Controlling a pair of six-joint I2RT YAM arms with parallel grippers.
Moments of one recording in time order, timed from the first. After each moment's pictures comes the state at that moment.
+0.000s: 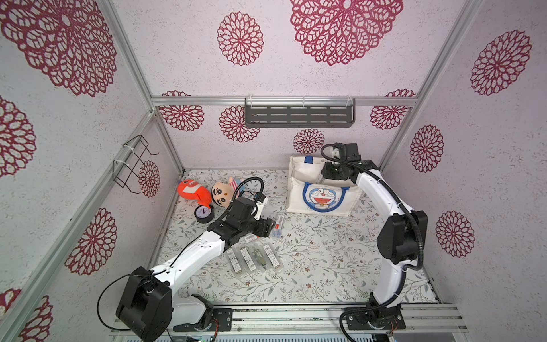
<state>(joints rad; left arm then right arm) -0.54 1.32 0.89 -0.27 0.17 -0.17 0.24 1.96 1.88 -0.69 -0.14 0.28</state>
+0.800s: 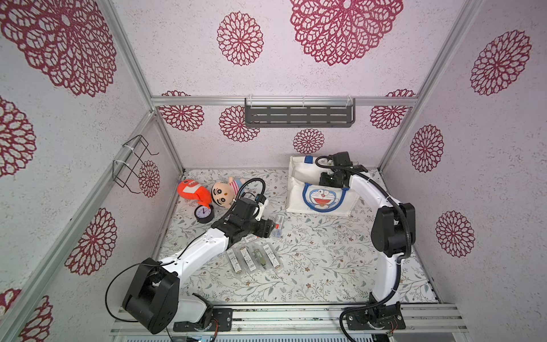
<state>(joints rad) -0.53 1.39 0.89 -0.27 0.17 -0.18 0.24 2.05 1.82 -0.71 -0.13 0.24</state>
